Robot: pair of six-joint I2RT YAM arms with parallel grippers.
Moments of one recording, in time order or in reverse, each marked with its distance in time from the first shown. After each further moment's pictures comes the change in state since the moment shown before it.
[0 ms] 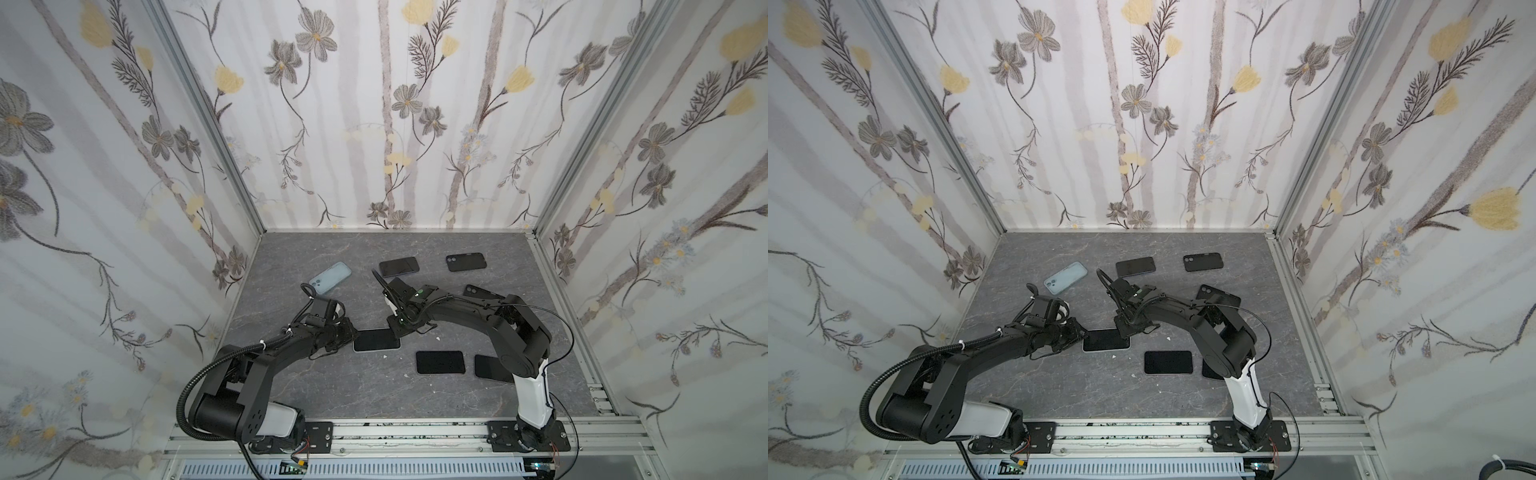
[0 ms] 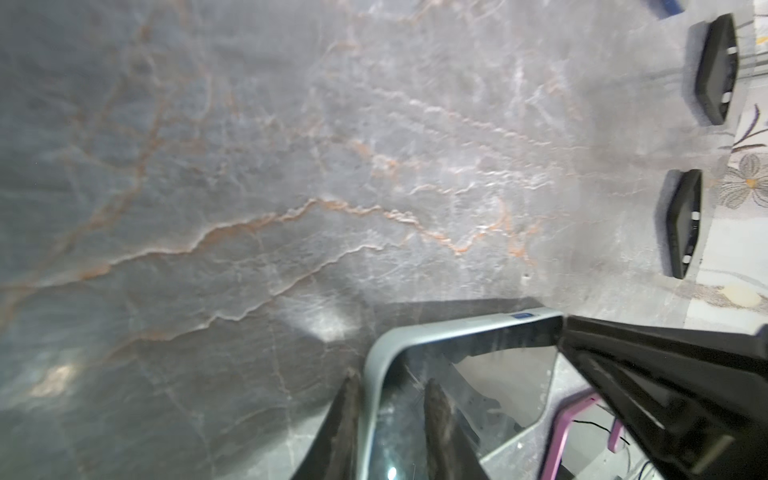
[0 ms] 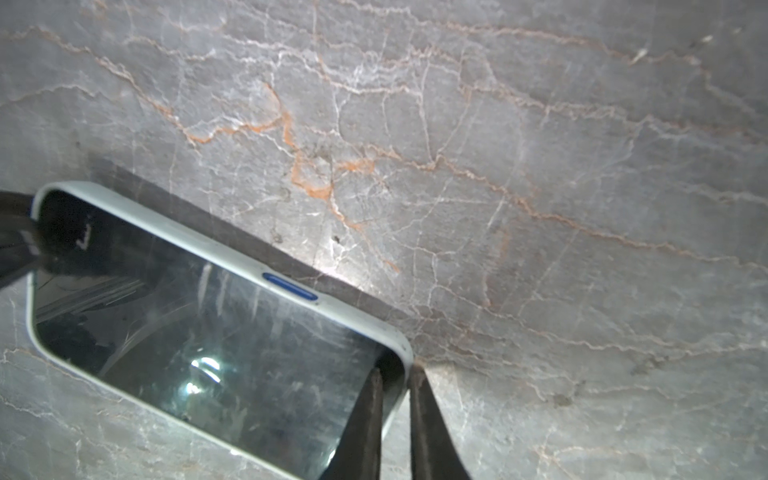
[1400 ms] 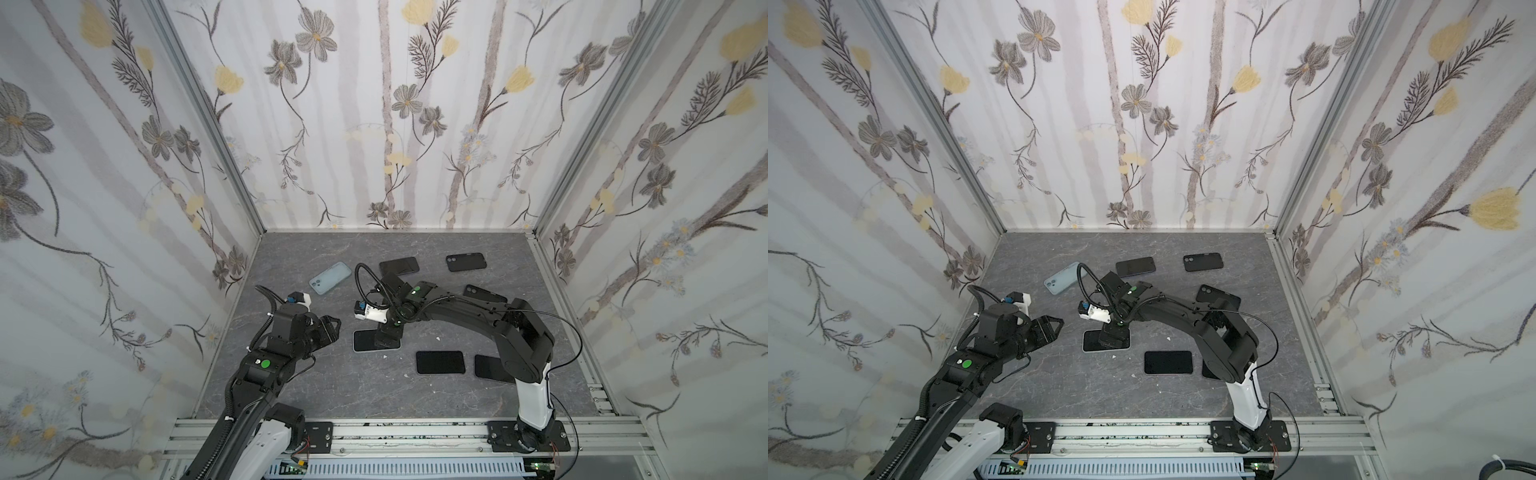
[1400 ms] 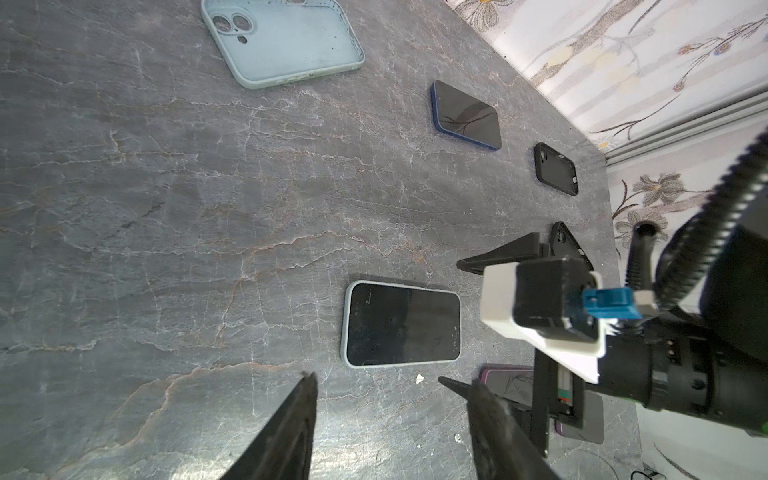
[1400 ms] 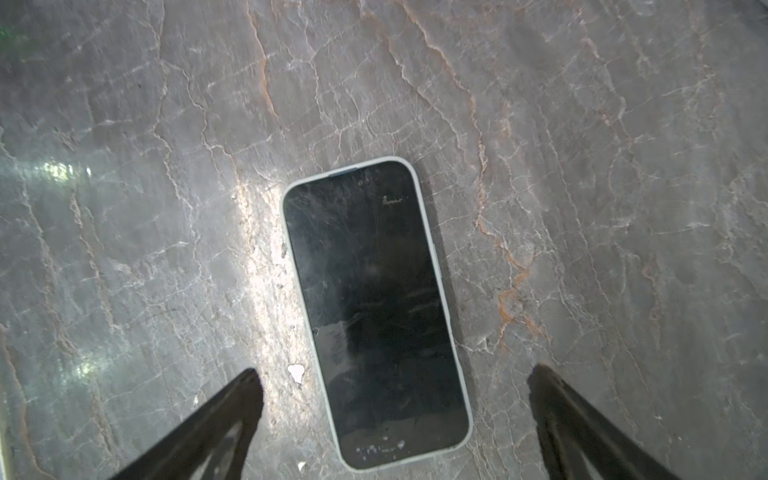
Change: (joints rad) left arm 0.005 -0.699 0.073 -0.496 -0.177 0.031; right arm 0.051 -0.021 0.072 0.023 -0.171 -0.859
